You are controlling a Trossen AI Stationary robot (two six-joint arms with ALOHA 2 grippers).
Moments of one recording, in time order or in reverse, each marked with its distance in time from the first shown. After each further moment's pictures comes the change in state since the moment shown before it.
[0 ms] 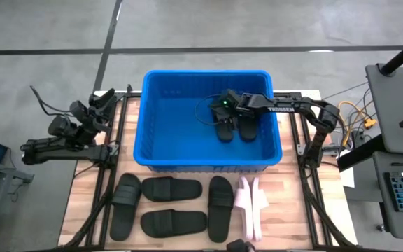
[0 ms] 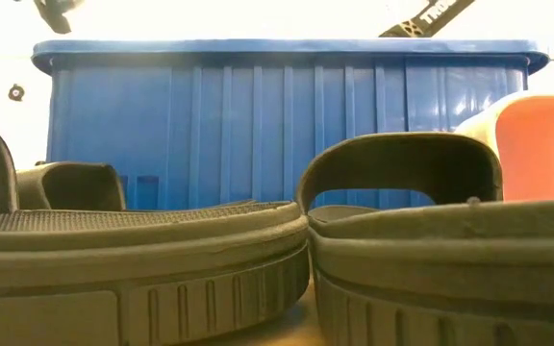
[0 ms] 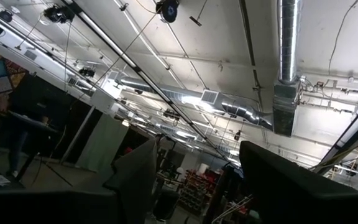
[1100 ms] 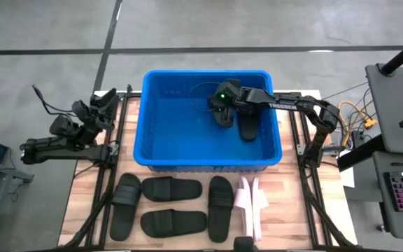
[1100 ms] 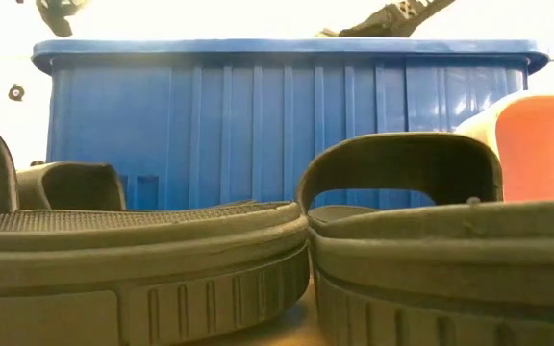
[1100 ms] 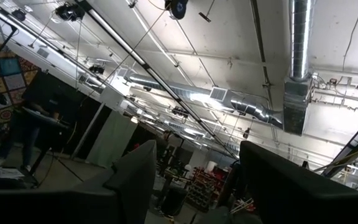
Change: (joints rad) left arm 0.000 0.024 0.000 0.002 -0.038 -0.005; right arm 0.014 -0.004 0.167 -0.112 0.222 0.270
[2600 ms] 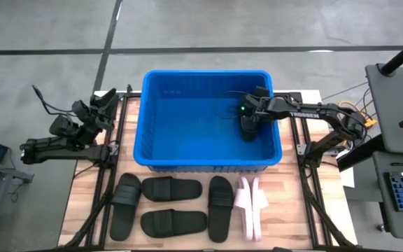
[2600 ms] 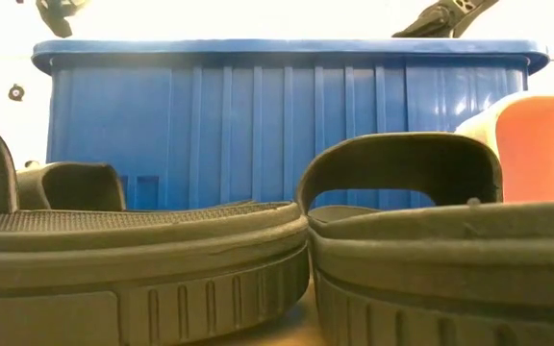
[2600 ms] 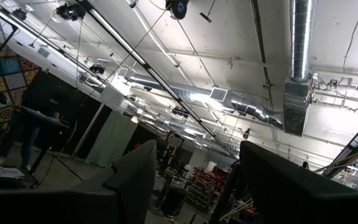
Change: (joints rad) left arm 0.000 0.000 0.000 0.000 -0.003 -0.003; right arm -0.015 -0.278 -0.371 -0.137 0.224 0.162
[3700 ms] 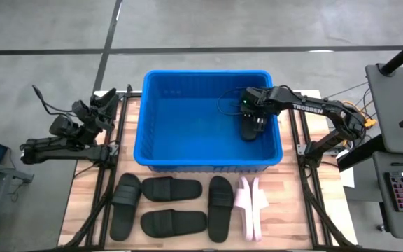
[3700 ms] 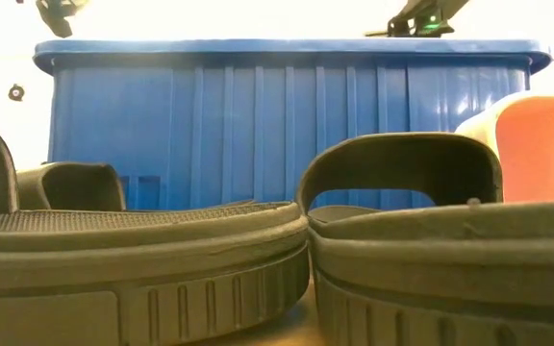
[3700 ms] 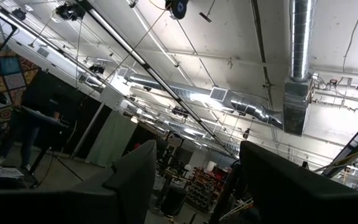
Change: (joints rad) left arm 0.000 0.000 0.000 0.000 0.002 0.000; right arm -0.040 0.001 0.197 -0.435 -0.262 0.068
